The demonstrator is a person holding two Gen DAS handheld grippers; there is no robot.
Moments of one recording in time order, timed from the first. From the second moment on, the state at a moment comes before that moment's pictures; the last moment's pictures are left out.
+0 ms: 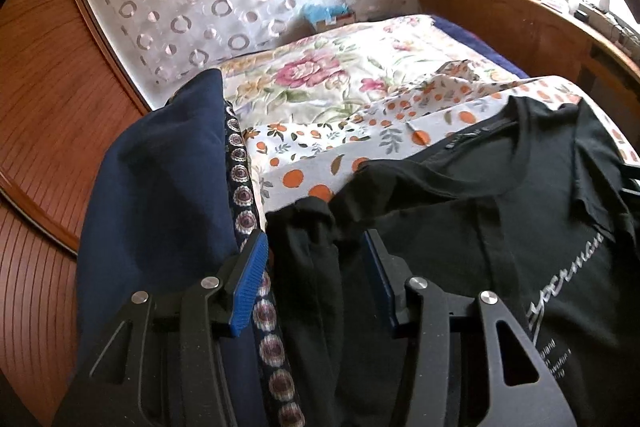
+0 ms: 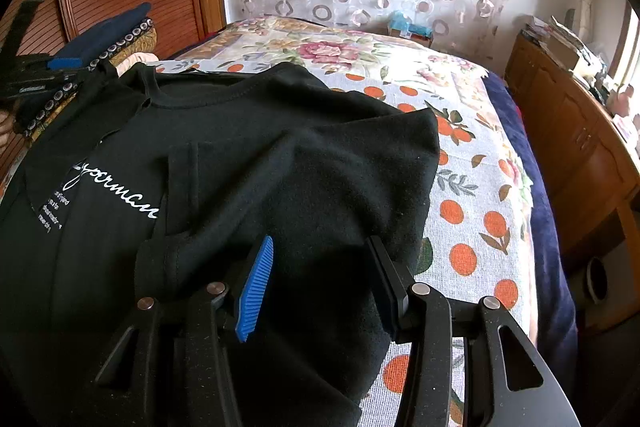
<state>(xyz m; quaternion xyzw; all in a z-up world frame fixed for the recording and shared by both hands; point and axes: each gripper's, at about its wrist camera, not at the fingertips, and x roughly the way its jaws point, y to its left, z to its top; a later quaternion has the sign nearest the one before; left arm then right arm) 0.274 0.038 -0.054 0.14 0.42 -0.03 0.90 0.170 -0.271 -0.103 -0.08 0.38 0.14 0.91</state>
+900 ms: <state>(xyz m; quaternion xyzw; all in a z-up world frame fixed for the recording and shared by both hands) 0.195 0.035 0.003 0.09 0.32 -0.08 0.94 0.170 -0.272 -0.104 -0.08 0.38 0.14 0.91</state>
